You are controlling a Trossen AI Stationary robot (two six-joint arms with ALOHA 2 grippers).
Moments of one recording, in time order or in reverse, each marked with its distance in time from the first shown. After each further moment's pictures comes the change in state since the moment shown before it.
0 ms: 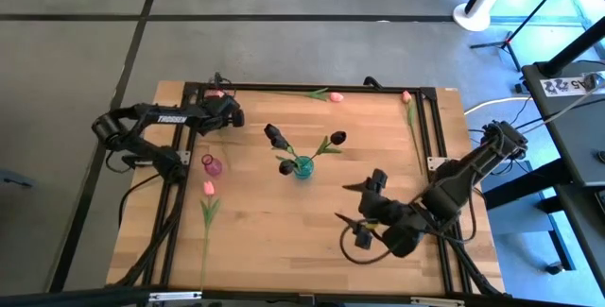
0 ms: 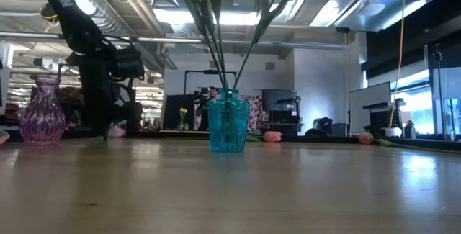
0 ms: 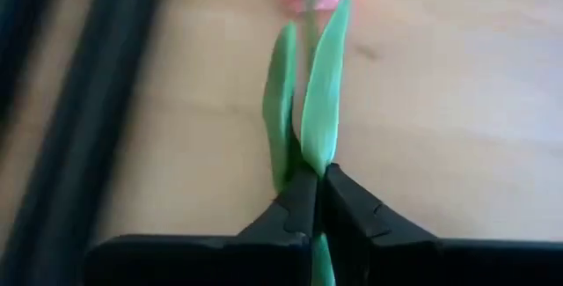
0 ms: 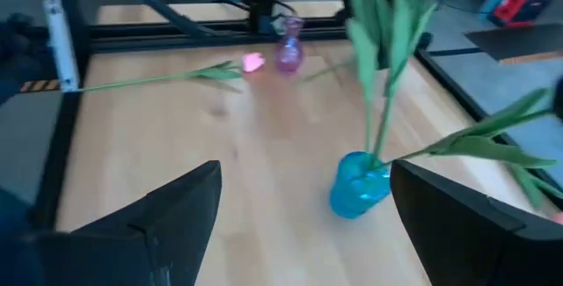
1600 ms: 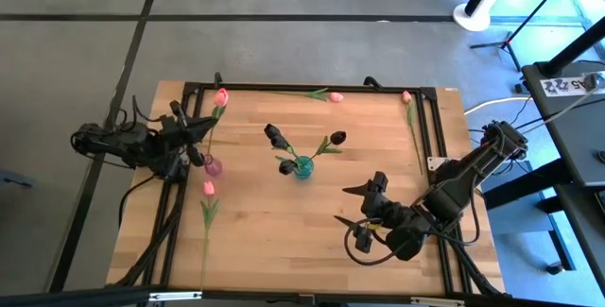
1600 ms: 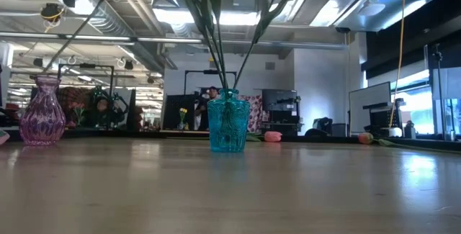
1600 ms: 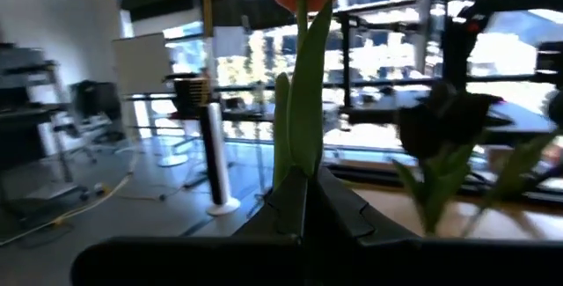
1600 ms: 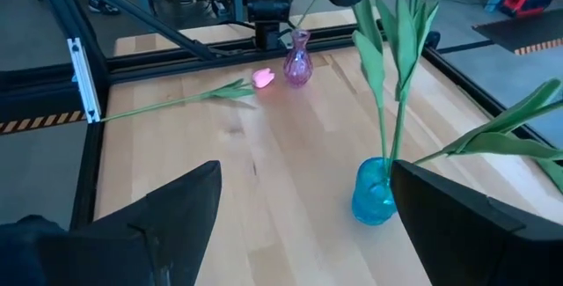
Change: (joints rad) left arm -1.014 -1.254 -0.077 0.163 -0.305 1.021; right arm 0.025 0.002 0.000 0.048 0.022 0.070
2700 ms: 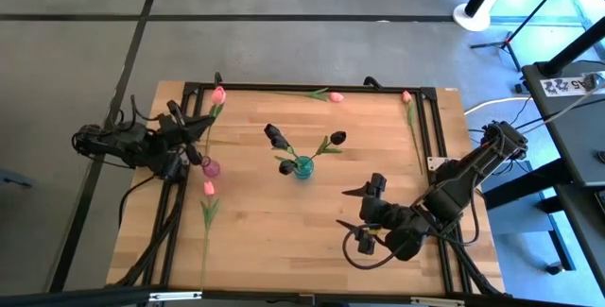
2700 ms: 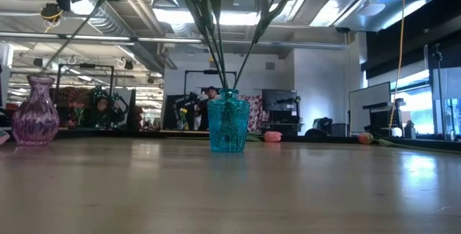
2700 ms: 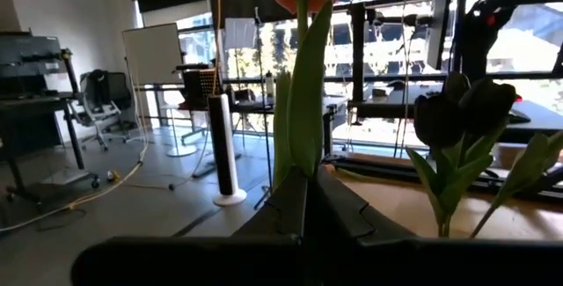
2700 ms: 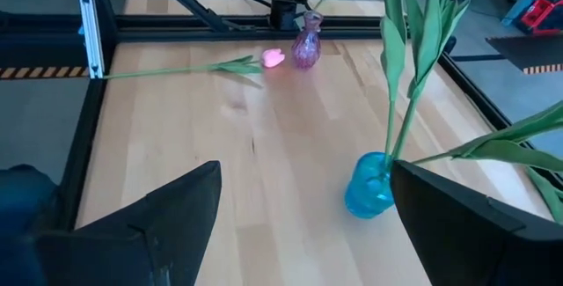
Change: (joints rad) left arm -0.001 -0.043 0.013 -0.083 -0.021 -0.029; right arm 0.000 0.000 0.000 -0.034 -0.061 -0.113
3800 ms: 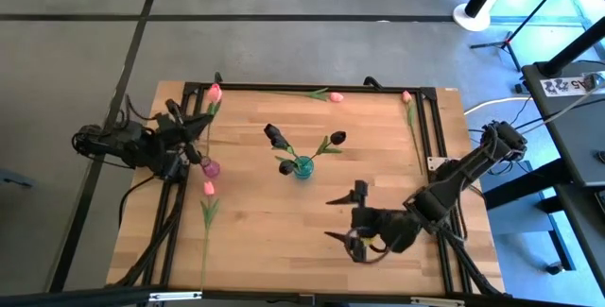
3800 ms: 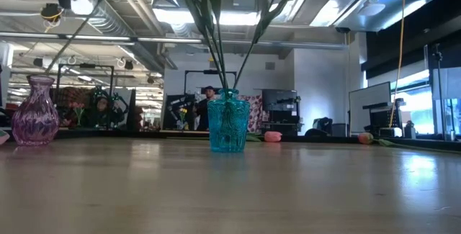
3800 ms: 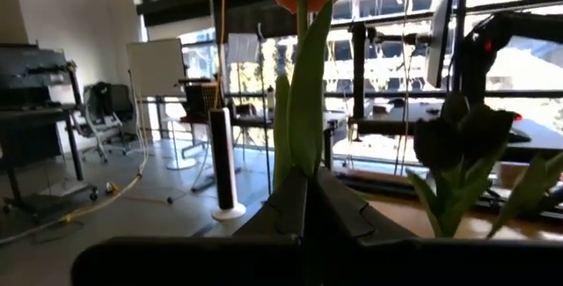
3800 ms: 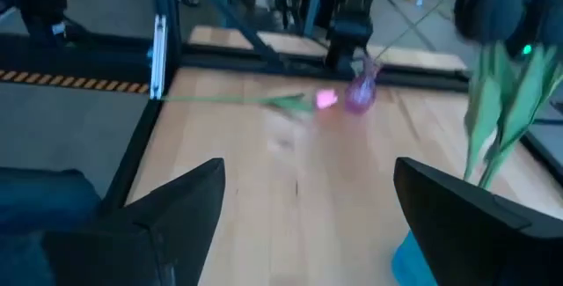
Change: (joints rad) left arm 0.000 0.000 -0.004 0.082 0.002 0.043; right arm -0.054 0.006 -0.134 0.419 -0.128 -0.304
